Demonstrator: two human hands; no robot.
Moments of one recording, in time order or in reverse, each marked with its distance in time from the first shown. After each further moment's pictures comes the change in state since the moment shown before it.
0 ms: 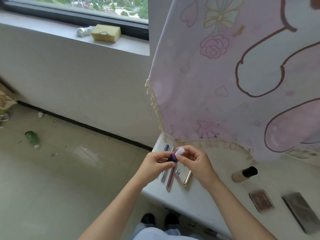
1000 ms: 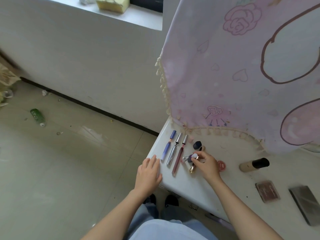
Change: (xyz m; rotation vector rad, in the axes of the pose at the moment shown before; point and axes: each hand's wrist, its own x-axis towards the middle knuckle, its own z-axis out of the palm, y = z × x) left_hand -0.026 -0.133 -0.016 1.282 0.033 -0.118; right_hand 0.010 0.108 -0.020 -0.478 0.206 0.266
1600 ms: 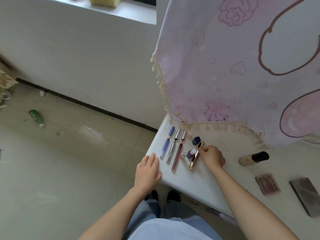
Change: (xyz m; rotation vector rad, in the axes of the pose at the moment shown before) left_hand -0.001 0.003 0.000 -0.009 -0.016 -0.009; right_hand 0.026 0.000 -0.008 -0.341 0.102 0.321
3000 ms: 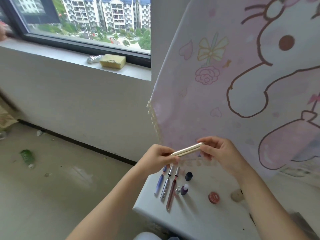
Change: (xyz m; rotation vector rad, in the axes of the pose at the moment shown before) left_hand 0.020 0.066 -0.204 -0.898 -0.074 0.287; right_hand -0.065 -0.076 -0.154 0.762 -0.301 -0.668
